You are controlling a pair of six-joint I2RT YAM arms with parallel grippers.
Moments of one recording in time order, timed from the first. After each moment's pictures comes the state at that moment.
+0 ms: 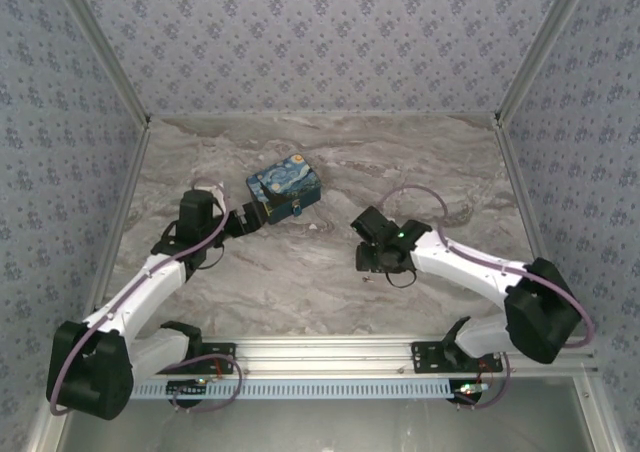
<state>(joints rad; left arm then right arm) -0.30 1.06 0.58 -0.13 0.24 -0.59 0.80 1.40 0.87 -0.75 0.12 0.77</state>
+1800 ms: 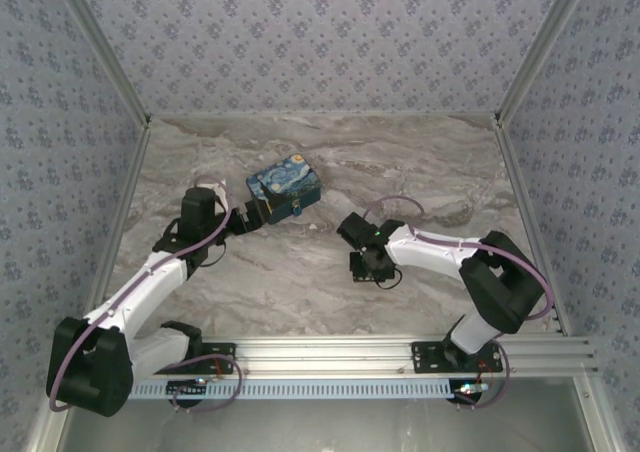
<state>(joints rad) -0.30 1.08 0.60 -0.12 0.24 -0.59 0.81 1.58 0.87 -0.71 0.02 0.77</state>
